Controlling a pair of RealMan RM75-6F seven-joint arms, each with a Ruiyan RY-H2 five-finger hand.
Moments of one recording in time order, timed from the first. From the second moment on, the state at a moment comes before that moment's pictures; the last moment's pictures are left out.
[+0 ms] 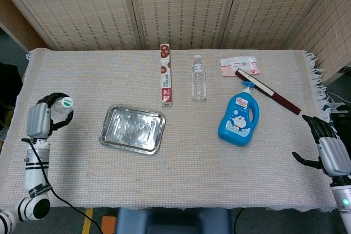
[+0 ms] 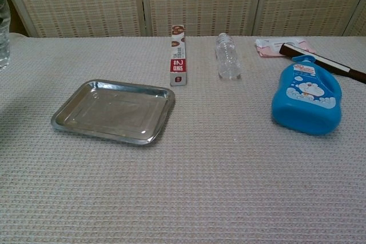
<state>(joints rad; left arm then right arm) -0.45 -1.41 -0.33 -1.36 1.21 1.33 -0.02 0.14 -1.04 0.08 -1.60 -1.46 1.36 0.30</state>
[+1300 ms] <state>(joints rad) -0.50 -1.30 -0.46 -1.64 1.04 1.15 -0.38 0.14 -1.04 0.08 -1.59 -1.46 1.35 0.32</state>
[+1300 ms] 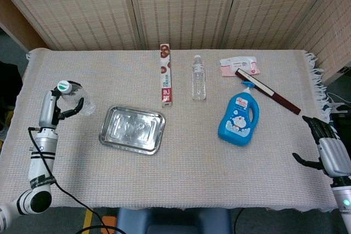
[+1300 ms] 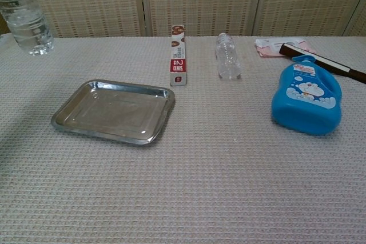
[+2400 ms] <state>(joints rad) -0.49 -1.34 -0.39 -1.58 1.02 1.15 -0.30 0.15 -1.04 0.07 -1.59 -1.45 1.33 0.30</state>
